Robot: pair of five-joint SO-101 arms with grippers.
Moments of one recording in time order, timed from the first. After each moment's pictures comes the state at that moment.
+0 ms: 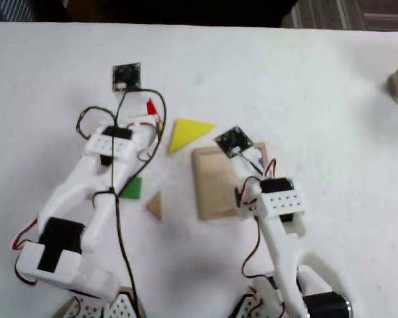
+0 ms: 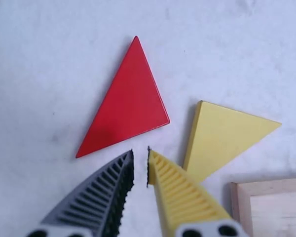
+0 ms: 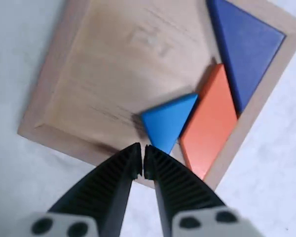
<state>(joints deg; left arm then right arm) 6.1 3.5 30.0 32.8 17.5 -12.6 -26.6 59.3 48.7 25.9</state>
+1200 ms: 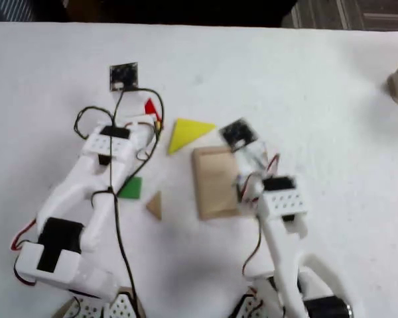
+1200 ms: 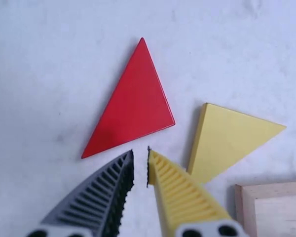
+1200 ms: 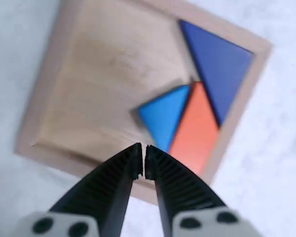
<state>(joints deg) 5.2 3.5 30.0 32.8 17.5 -14.2 -29.1 60.6 45.9 24.9</state>
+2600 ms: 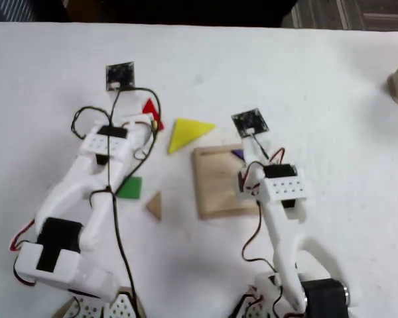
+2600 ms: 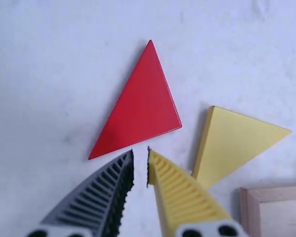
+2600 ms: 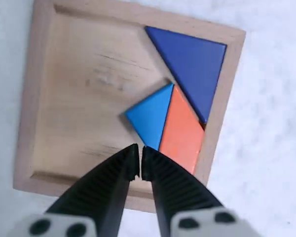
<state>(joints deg) 4.4 3.5 30.0 32.8 17.5 -10.7 -21.1 51.5 48.5 12.4</state>
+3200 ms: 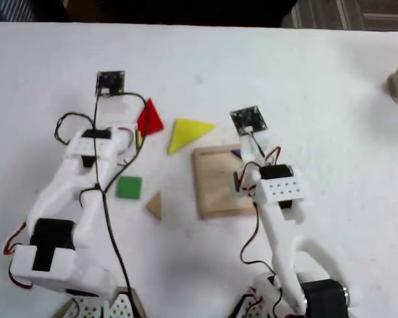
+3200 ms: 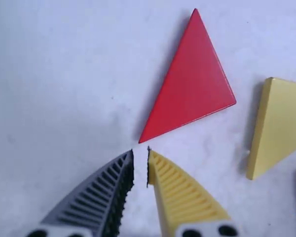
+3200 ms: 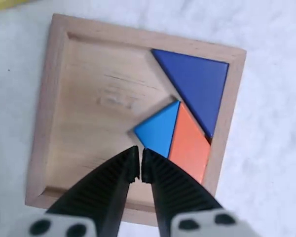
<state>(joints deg) -1.7 3.5 33.1 36.4 6.7 -12.2 -21.5 51.7 46.2 10.1</state>
